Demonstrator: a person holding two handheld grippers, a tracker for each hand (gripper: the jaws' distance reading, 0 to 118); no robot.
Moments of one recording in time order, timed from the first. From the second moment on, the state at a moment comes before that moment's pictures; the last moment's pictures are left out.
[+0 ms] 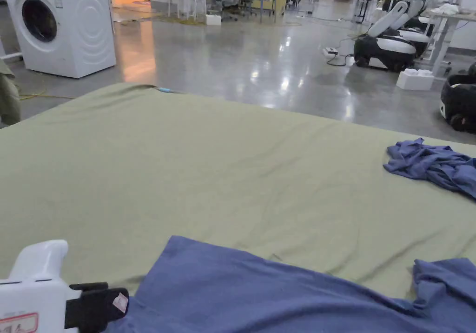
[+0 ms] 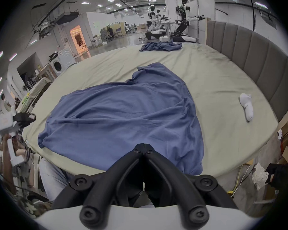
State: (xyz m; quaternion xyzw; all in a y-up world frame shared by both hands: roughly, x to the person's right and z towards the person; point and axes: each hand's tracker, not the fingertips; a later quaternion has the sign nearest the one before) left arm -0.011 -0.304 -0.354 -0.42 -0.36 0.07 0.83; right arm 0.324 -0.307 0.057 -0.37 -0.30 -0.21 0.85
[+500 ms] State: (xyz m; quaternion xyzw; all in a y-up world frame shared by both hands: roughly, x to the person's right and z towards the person) left arm 0.121 -0.371 -0.511 -0.52 -0.34 -0.11 0.77; right arm 0.349 -0.303 0.016 -0.39 -0.28 -0.22 0.85
